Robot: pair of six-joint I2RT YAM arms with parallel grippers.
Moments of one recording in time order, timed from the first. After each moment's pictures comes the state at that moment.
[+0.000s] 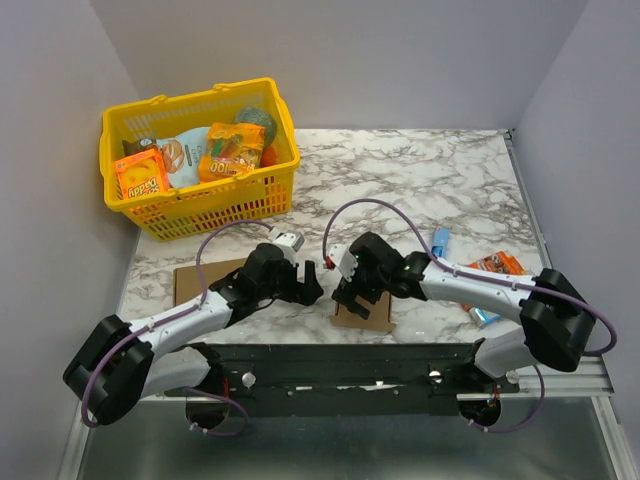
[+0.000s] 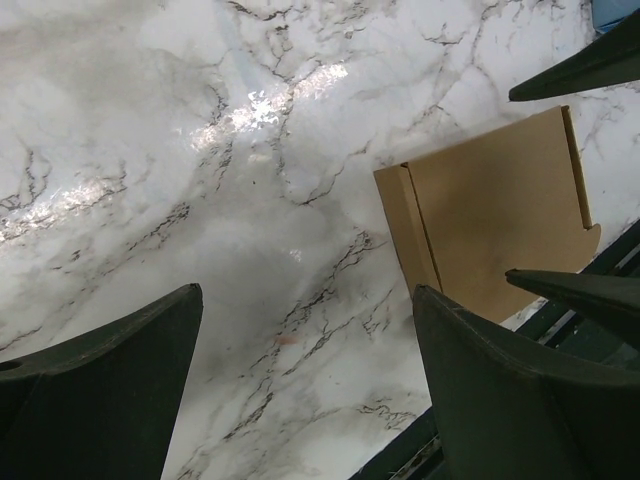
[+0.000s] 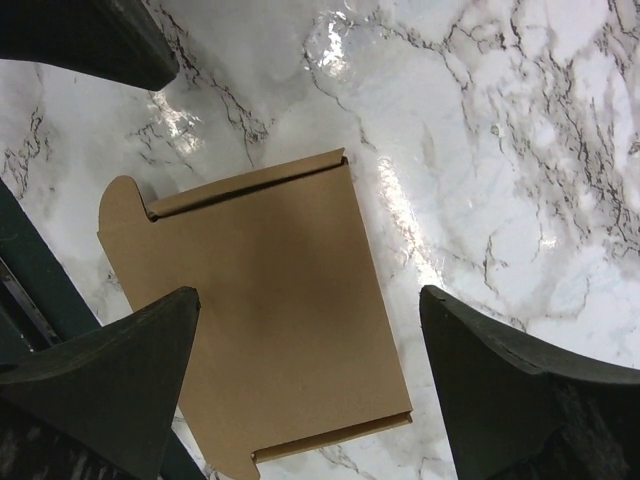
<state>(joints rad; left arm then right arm) -0.70 1.12 0.43 0.05 0.14 -0.46 0.92 1.43 0.85 -0.38 -0.08 -0.25</state>
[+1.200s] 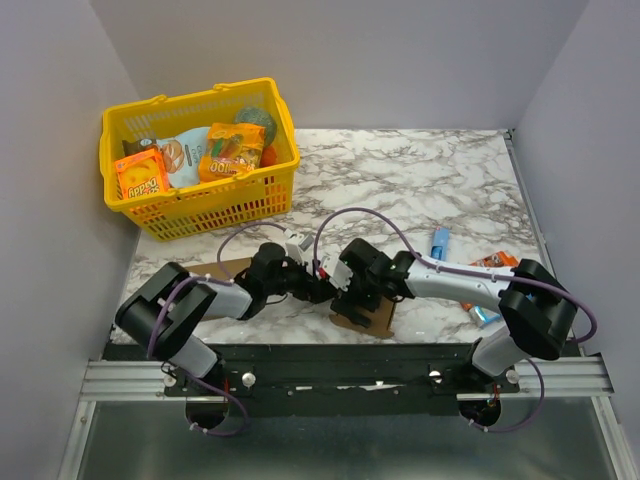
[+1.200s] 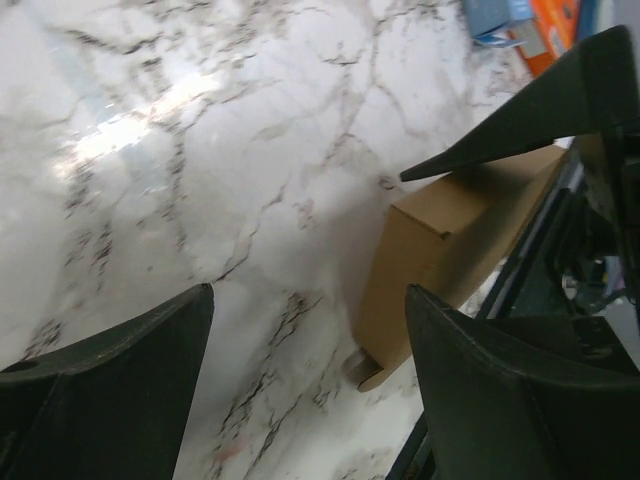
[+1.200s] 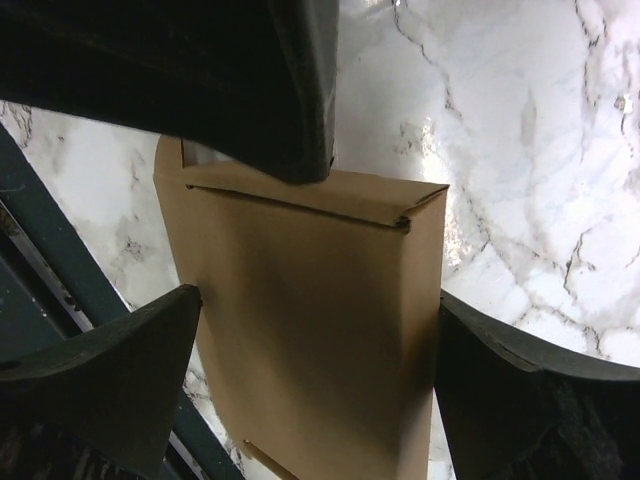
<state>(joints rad) -0.64 1.47 0.36 0.62 0.46 -0.56 0.96 1.55 0.90 -0.47 -0.12 -0.26</state>
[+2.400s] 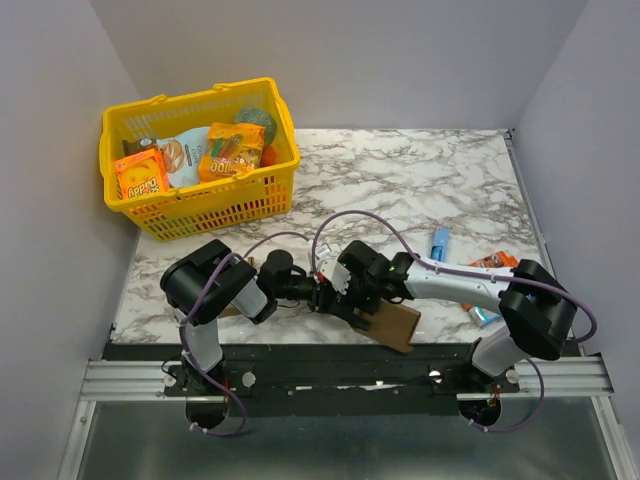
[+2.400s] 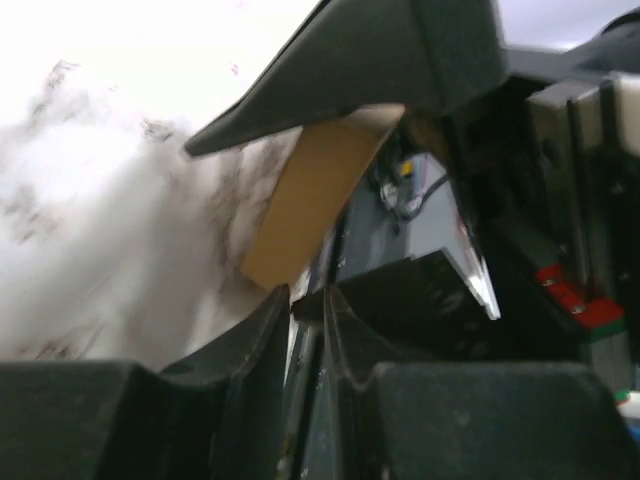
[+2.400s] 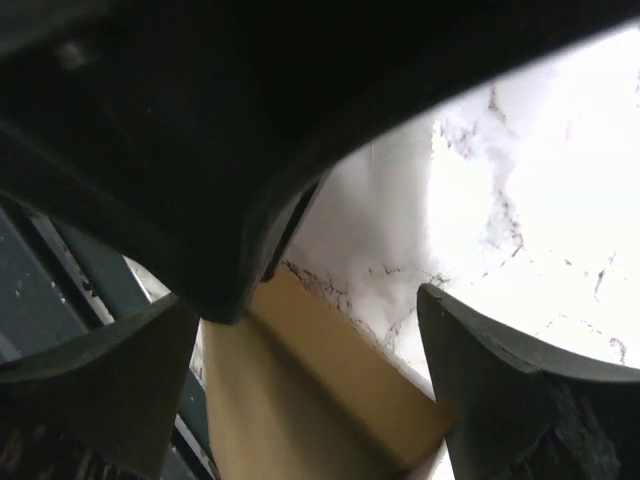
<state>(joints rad) -0.69 1.83 0.37 1.18 0.87 -0.88 0.96 1.56 0.90 -0.49 -0.15 -0.27</state>
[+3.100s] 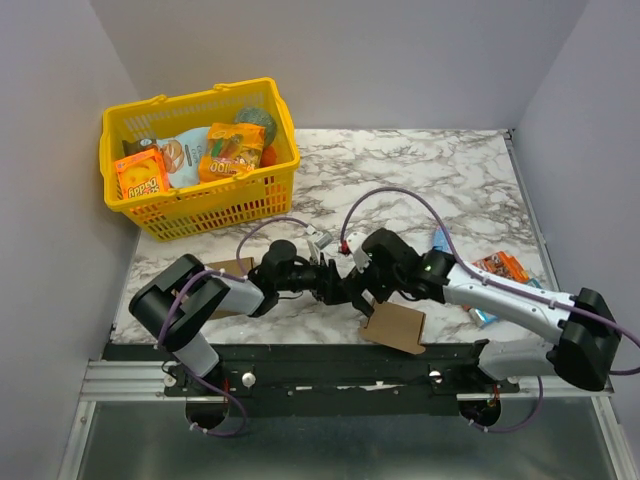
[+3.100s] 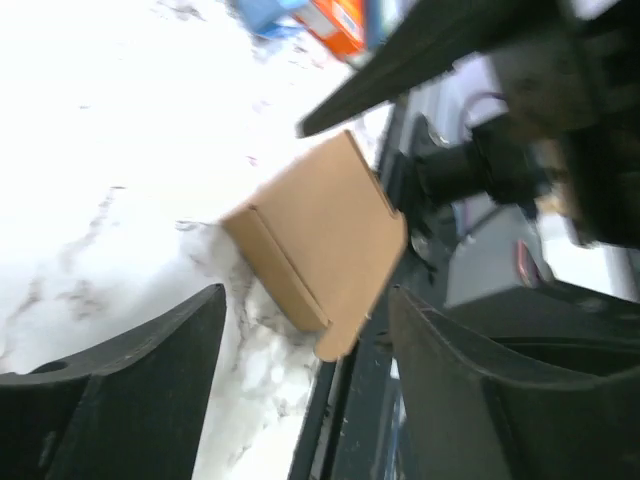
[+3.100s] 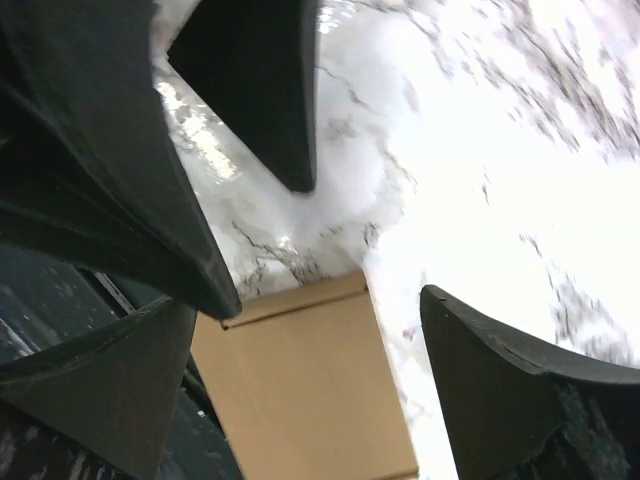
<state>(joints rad) -0.71 1.64 0.42 0.97 0.75 -0.72 0.93 1.31 0.89 -0.52 -0.03 -0.04</state>
